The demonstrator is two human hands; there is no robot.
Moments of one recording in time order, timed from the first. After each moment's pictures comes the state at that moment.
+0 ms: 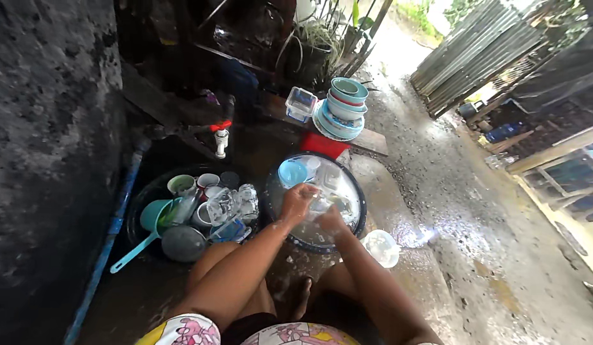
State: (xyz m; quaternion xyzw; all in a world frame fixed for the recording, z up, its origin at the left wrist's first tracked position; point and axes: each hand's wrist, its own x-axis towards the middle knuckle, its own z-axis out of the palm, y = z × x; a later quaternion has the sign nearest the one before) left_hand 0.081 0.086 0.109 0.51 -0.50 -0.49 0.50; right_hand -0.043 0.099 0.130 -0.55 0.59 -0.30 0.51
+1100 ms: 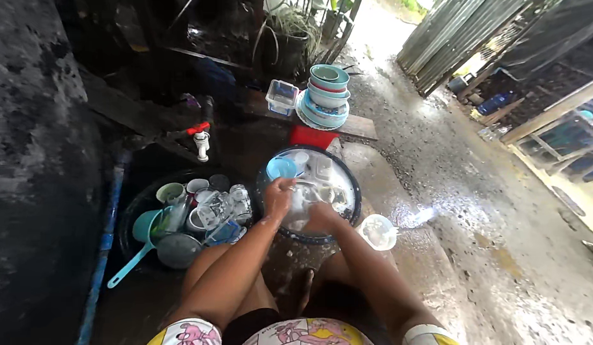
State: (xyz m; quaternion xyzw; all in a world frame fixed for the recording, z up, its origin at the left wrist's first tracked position) left_hand 0.075 0.077 0.089 0.58 -0.49 -0.42 0.50; right_hand -0.061 0.089 0.148 -0.77 0.56 0.13 0.29
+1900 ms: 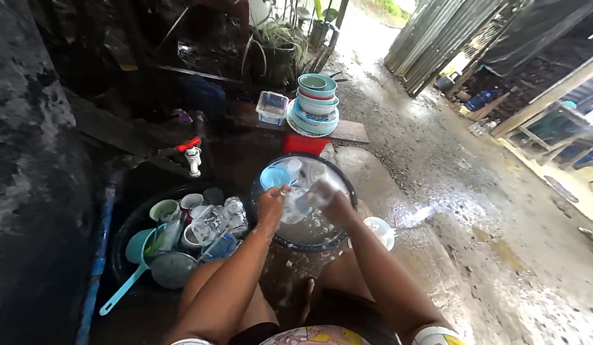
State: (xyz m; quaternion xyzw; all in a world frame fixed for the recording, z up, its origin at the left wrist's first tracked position) left_hand 0.075 0.066 0.092 0.58 -0.40 -0.50 0.50; right_hand -0.090 0.090 0.176 -0.73 0.54 -0.25 0.34
